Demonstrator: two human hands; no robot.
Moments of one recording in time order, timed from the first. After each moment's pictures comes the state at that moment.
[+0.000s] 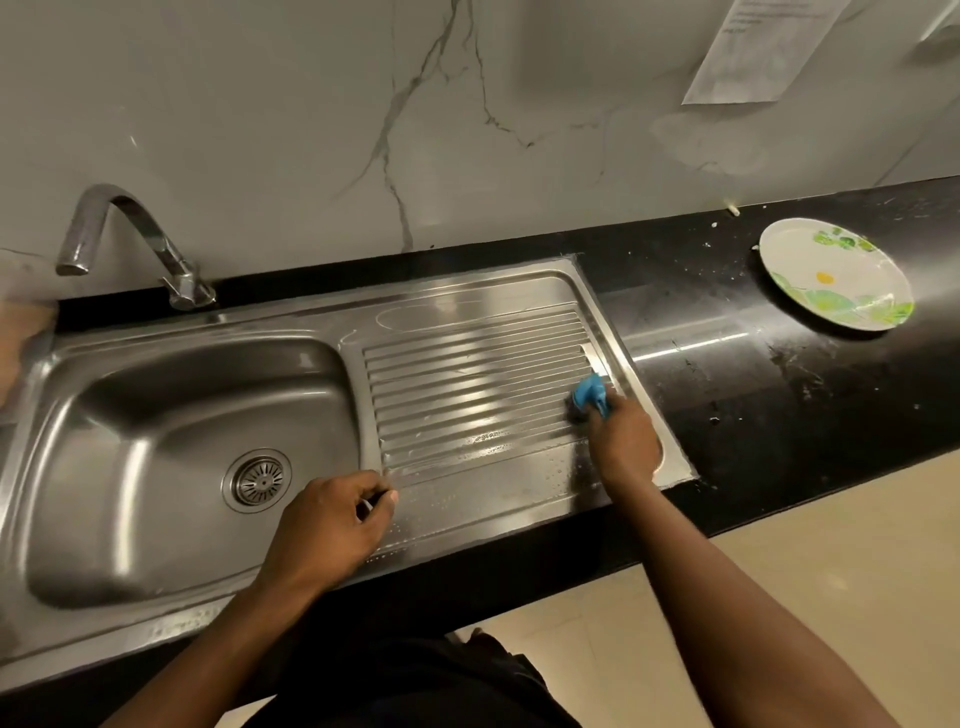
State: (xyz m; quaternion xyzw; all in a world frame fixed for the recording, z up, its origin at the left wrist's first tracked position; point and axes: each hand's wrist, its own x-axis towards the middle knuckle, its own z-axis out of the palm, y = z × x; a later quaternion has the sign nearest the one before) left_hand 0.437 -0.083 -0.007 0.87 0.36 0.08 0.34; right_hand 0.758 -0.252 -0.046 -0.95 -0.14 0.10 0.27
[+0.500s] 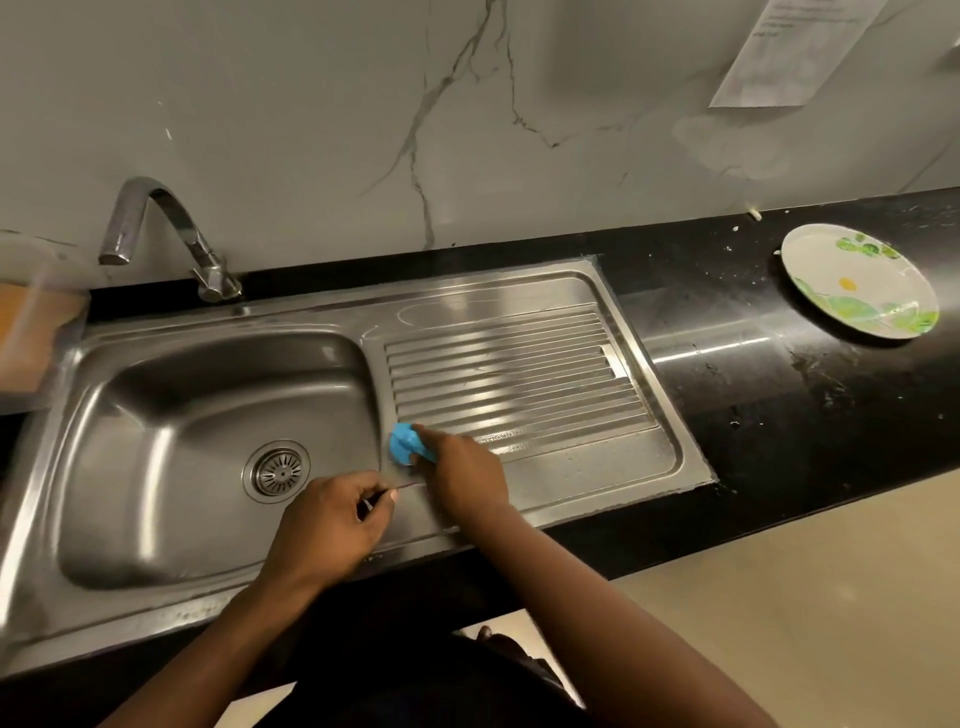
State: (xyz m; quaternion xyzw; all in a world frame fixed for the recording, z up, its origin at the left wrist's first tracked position) left_hand 0.415 -0.072 -0.011 0.87 0.37 0.08 0.33; right_hand 0.592 -0.144 -0.046 -0.85 -0.44 0.21 0.18
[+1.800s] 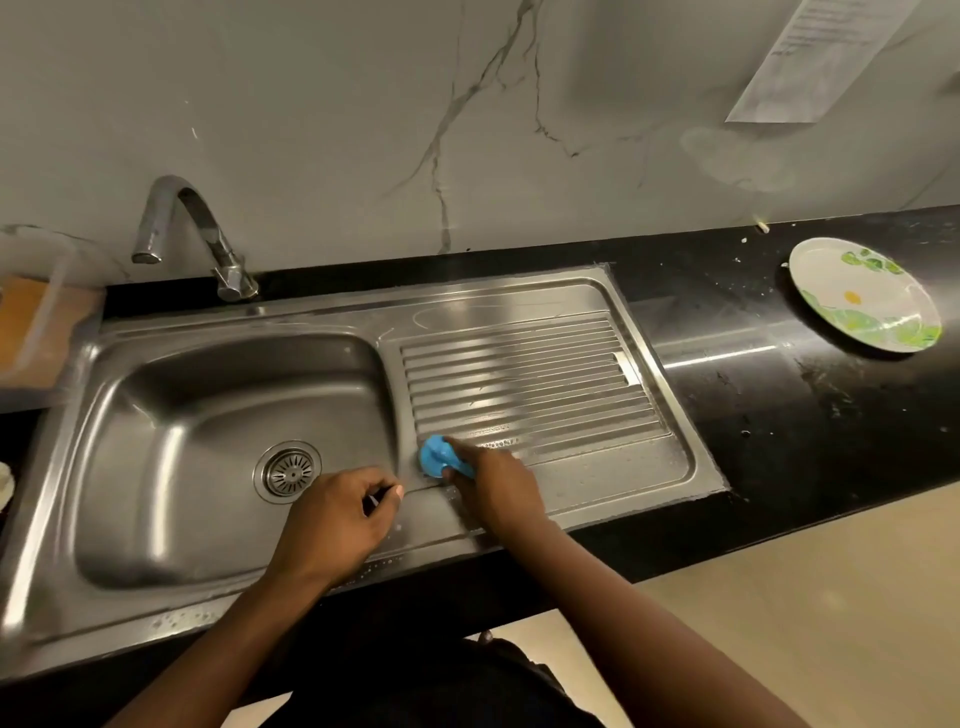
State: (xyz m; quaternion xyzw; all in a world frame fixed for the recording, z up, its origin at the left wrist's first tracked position) left_hand 0.403 -0.055 -0.011 0.86 0.37 0.10 0.34; right_hand 0.597 -0.164 -0.048 -0.86 -0.43 0.22 0.18
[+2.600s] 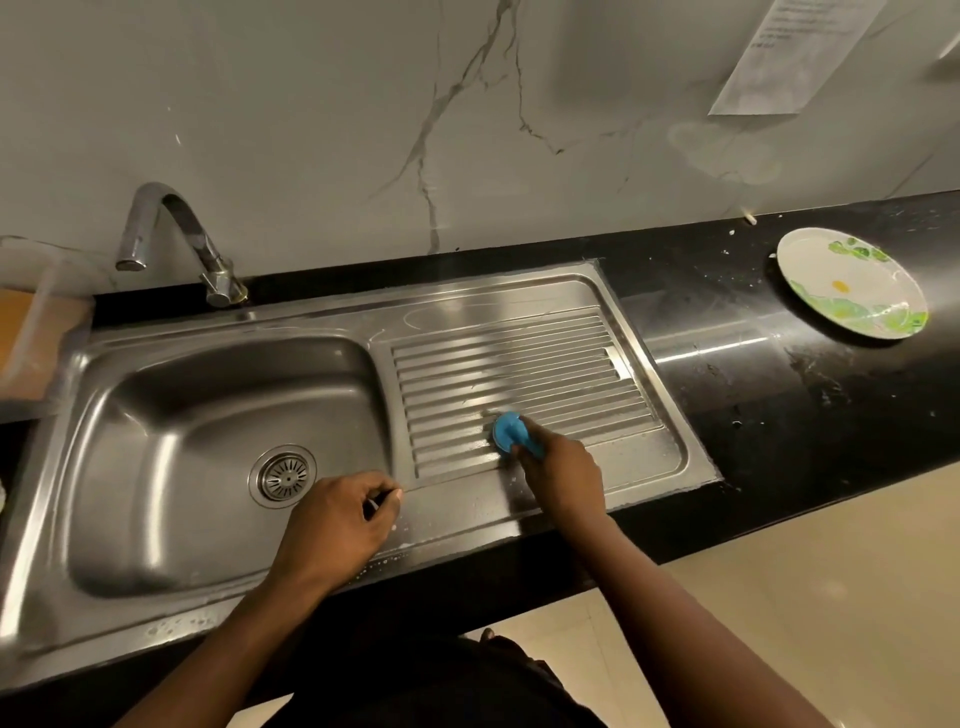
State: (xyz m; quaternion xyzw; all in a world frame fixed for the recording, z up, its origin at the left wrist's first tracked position) left_hand 0.407 -0.061 -0.011 0.86 0.37 0.08 0.34; right_hand 0.654 -0.215 -0.049 -0.90 -0.31 0.19 0.24
